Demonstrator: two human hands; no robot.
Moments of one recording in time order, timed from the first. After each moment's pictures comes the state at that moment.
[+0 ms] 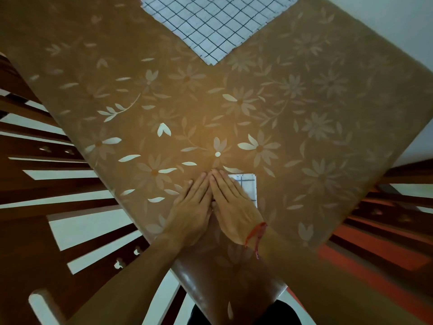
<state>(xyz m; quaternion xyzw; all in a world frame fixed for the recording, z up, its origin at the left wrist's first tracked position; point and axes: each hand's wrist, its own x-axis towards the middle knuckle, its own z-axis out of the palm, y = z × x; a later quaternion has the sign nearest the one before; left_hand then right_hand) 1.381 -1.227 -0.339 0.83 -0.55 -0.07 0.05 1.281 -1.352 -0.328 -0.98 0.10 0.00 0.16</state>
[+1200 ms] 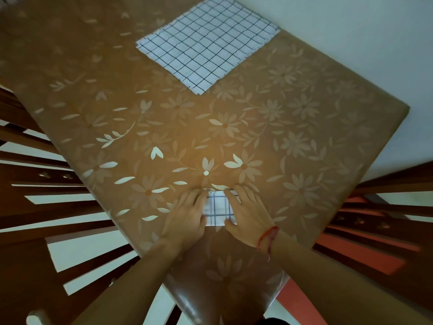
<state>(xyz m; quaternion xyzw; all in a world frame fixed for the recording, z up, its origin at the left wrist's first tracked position) 1.388 -1.254 -0.297 0.85 -0.49 -0.13 0.14 1.257 -1.401 -0.298 -0.97 0.19 0.05 0.15</state>
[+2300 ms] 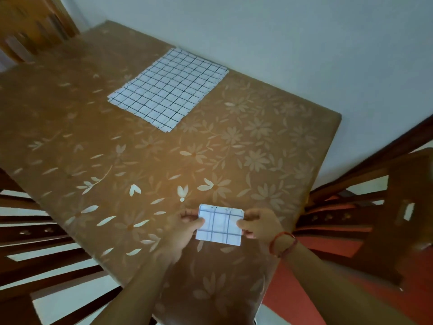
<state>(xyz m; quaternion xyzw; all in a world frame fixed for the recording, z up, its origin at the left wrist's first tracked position) 1.365 -1.305 -0.245 0.76 -0.06 -0.44 0.47 1.199 -1.442 -0.240 -0.57 0.52 -0.02 0.64</state>
